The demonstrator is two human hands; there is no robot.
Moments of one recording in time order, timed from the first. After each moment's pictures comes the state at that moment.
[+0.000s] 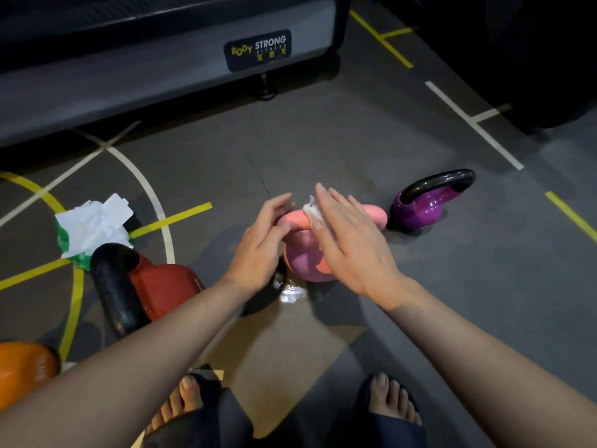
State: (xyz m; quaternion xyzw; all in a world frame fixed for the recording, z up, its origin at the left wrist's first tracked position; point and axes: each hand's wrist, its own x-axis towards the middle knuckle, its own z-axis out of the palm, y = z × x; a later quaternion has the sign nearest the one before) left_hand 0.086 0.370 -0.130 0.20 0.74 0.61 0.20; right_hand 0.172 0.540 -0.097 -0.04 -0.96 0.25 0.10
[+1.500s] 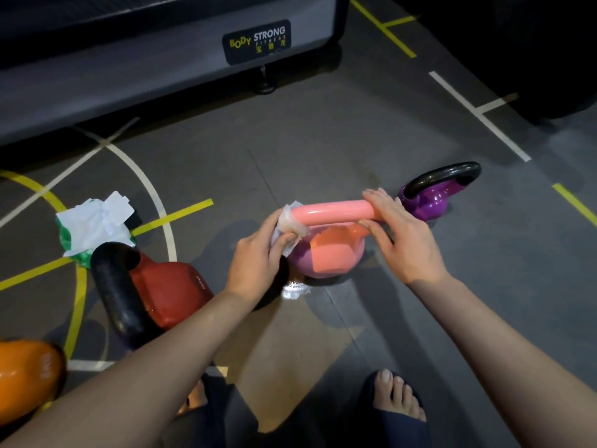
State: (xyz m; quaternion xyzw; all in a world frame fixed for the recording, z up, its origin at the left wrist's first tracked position) left_hand 0.095 0.360 -0.156 0.23 0.88 0.42 0.06; right_hand 0.199 0.603 -0.124 -0.11 -0.94 0.28 0.16
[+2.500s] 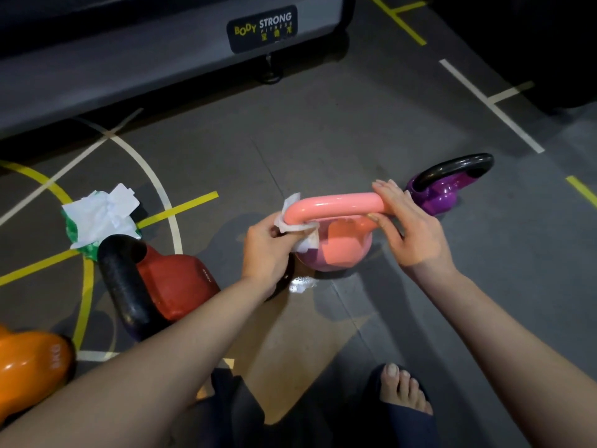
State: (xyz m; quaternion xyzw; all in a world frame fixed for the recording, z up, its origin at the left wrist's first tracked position) left_hand 0.102 0.381 -0.147 0.01 0.72 0.66 0.21; right_hand 0.199 0.605 -0.135 -0.08 -0.93 0.28 0.22
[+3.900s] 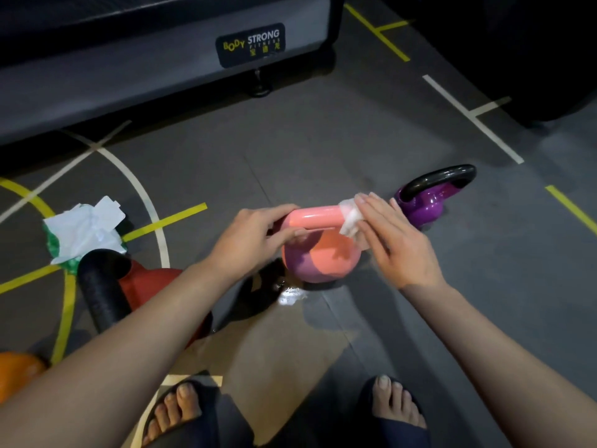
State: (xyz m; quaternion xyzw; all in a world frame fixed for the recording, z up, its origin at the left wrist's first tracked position) left_hand 0.062 0.367 -0.096 0.37 0.85 0.35 0.14; right_hand 0.203 0.602 -0.134 -0.02 -0.95 0.20 0.24
